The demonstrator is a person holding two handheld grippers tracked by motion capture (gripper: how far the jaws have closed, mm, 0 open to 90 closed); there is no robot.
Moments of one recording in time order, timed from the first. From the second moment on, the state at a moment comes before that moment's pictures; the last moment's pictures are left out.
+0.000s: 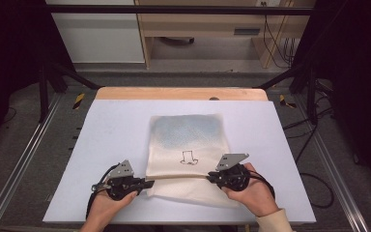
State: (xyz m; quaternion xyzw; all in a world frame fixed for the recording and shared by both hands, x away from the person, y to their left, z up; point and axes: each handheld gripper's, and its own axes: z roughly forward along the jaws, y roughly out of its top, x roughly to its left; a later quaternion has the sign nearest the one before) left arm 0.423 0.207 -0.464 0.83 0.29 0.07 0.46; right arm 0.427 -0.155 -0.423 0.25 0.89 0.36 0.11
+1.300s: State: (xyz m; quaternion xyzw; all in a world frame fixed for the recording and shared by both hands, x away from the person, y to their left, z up) left arm 0.424 0.209 -0.464 0.83 0.30 0.07 0.47; right arm 0.422 -0.180 -0.429 0.27 0.89 0.36 0.11
